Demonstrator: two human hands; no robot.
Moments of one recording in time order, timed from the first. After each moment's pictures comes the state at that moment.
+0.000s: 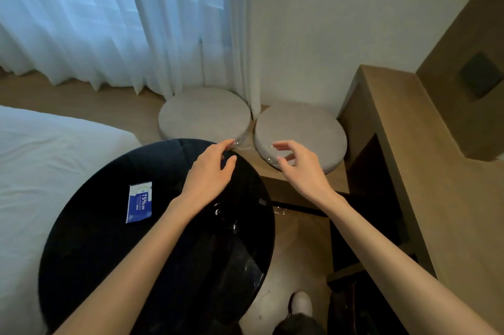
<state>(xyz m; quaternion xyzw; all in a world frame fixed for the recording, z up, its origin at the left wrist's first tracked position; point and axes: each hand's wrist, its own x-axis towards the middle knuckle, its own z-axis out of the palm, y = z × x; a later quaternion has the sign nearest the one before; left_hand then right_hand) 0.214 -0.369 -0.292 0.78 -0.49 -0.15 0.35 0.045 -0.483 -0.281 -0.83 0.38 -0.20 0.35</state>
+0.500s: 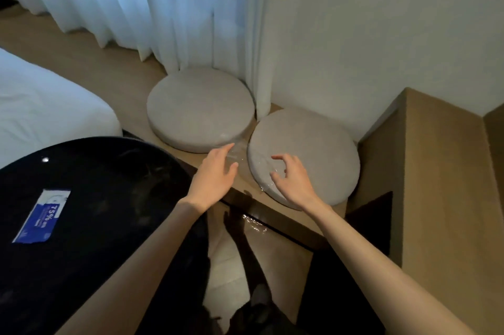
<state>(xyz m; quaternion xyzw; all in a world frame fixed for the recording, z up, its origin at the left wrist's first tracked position) 0.200 -0.615 -0.374 0.85 -0.35 -0.20 0.34 0.076 -0.756 -0.382 -0.87 0.36 -0.03 0.34</state>
